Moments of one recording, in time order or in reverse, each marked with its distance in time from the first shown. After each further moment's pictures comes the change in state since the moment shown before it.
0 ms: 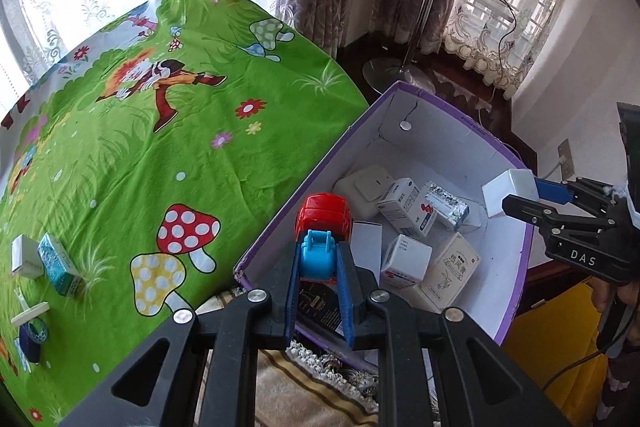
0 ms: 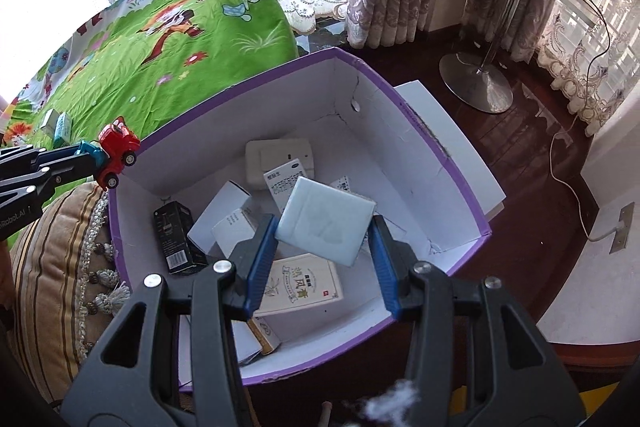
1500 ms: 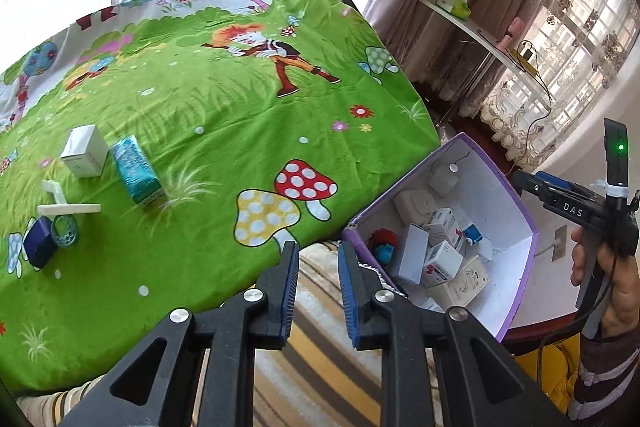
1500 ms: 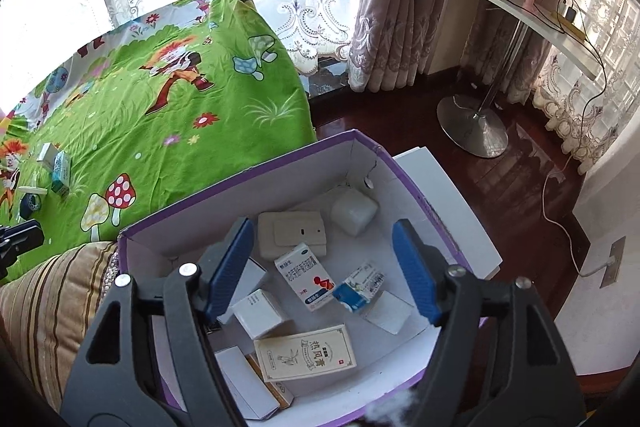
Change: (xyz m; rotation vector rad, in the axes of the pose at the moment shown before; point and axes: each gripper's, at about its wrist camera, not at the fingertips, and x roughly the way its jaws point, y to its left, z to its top) left arm -0.064 0.106 -0.068 -0.329 -0.111 -0.006; right arm -0.010 0.042 0.056 -0.056 -0.122 -0.033
